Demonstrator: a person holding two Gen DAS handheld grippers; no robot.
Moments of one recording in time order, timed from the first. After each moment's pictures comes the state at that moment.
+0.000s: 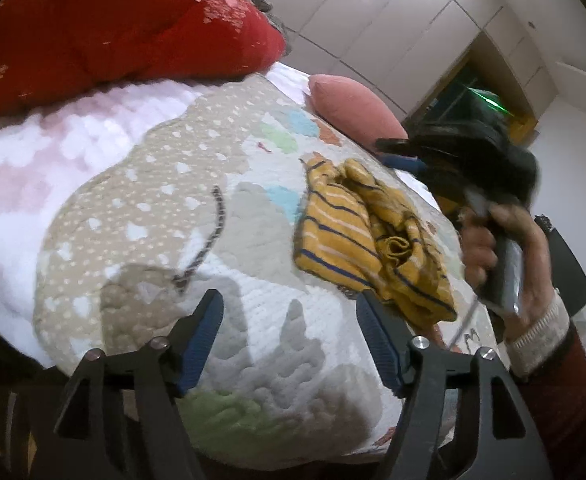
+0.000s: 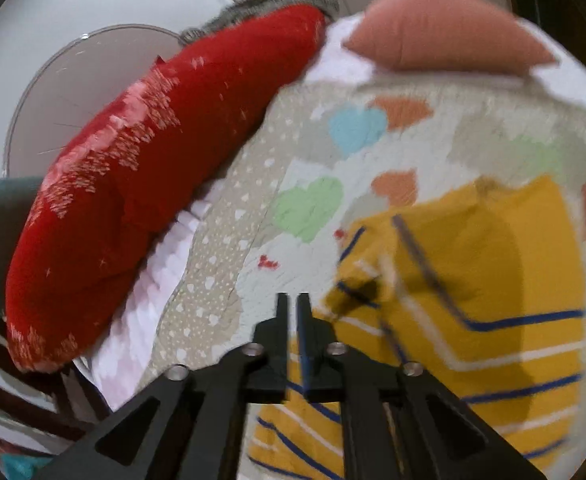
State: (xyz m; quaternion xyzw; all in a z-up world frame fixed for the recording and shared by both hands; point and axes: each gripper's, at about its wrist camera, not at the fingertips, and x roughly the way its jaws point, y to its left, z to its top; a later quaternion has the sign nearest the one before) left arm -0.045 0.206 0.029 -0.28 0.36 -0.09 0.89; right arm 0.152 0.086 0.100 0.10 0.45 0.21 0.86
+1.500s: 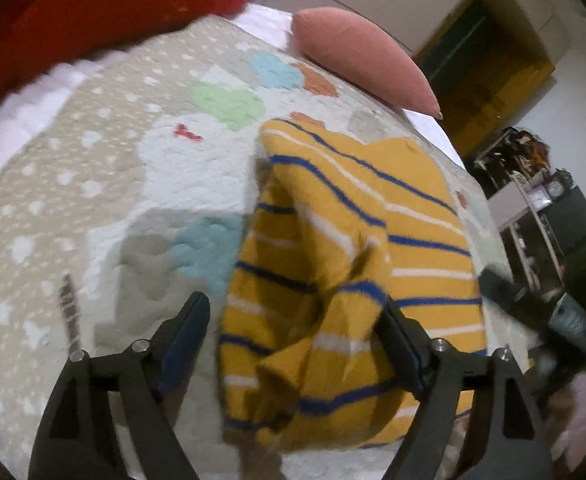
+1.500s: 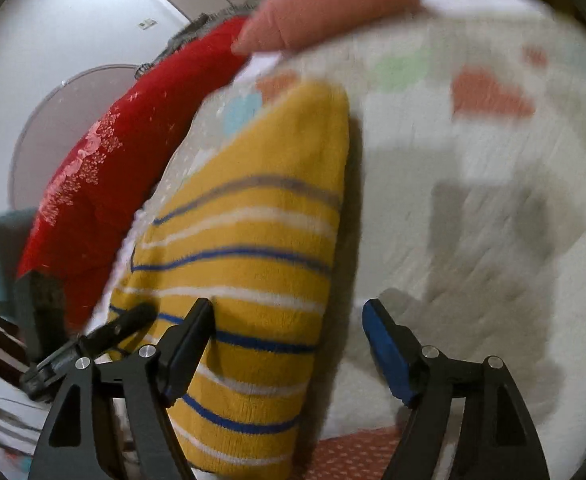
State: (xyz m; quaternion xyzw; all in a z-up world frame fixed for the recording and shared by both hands) left arm 0.113 0.155 0.001 -0.22 0.45 -0.10 0.86; right arm 0.110 -0.061 0.045 0.16 0.44 0.18 0.86
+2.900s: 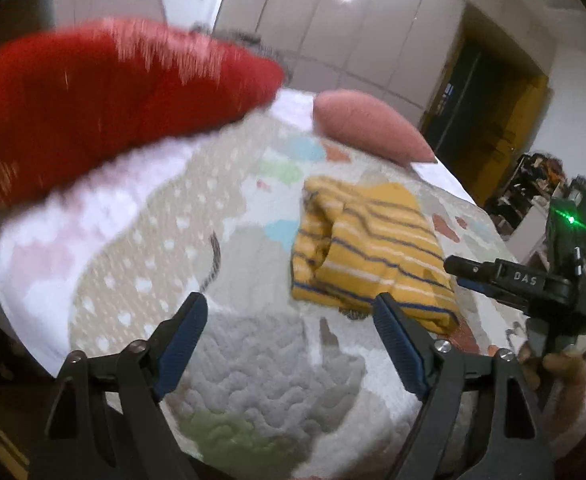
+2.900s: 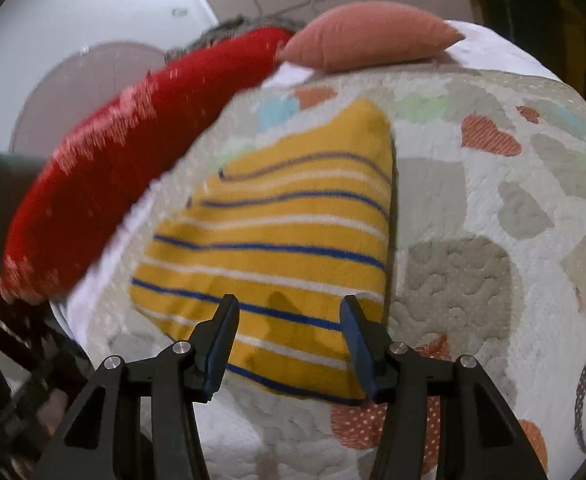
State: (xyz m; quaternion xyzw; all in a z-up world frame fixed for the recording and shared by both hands) left arm -0.054 0.155 0.074 -0.14 0.31 0.00 0.94; right arm 0.043 -0.028 0.067 0.13 0.42 0.19 0.88
